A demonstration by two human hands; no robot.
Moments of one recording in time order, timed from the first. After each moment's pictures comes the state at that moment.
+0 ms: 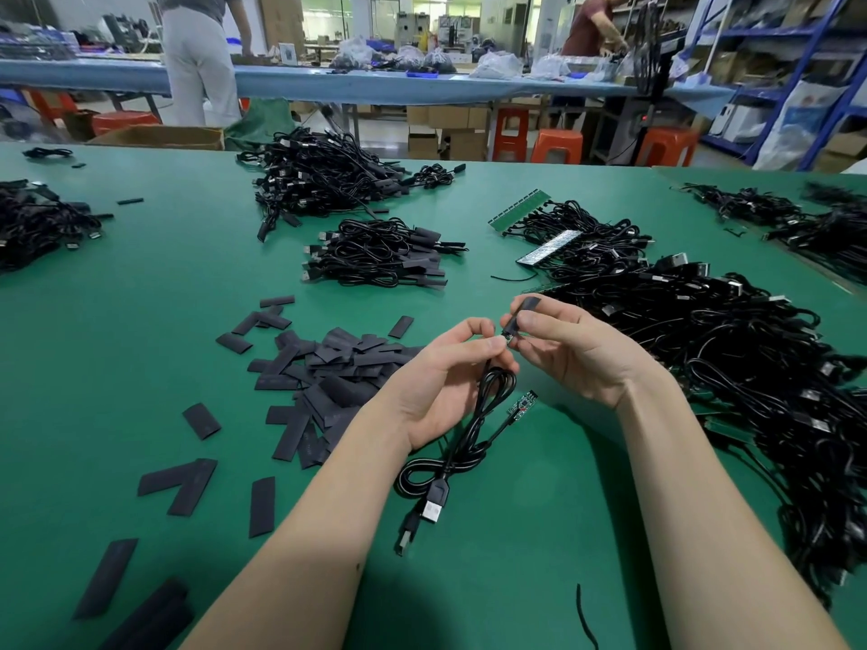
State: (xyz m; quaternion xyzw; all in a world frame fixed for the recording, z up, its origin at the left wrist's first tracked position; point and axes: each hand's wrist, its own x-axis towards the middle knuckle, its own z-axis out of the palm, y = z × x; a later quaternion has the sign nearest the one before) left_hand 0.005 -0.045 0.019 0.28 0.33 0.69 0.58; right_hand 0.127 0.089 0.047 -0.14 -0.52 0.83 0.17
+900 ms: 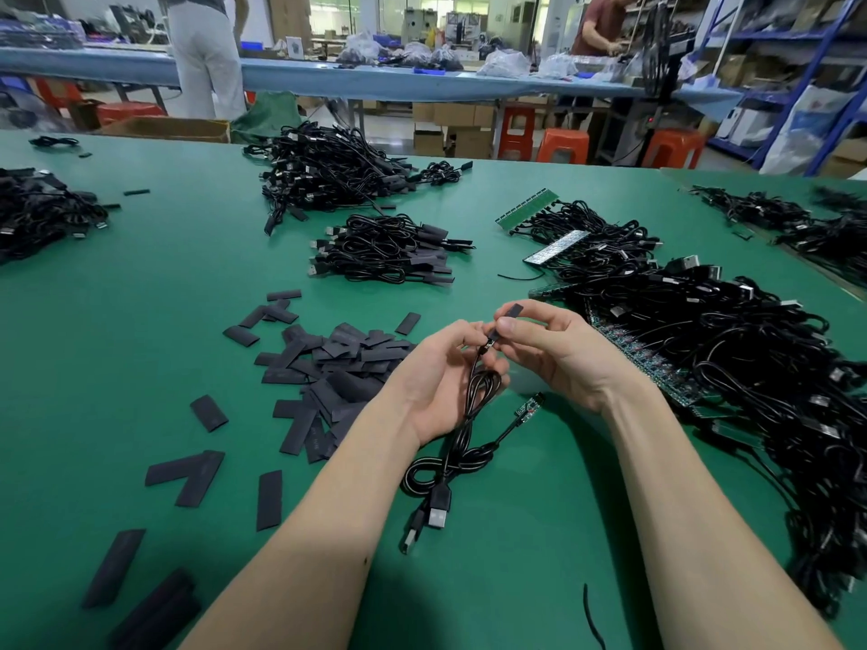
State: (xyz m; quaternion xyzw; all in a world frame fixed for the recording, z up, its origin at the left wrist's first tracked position) left_hand 0.003 -0.044 0.021 0.19 0.31 0.71 0.60; right_hand 0.112 0.076 0.038 -0.15 -0.57 0.79 0.20
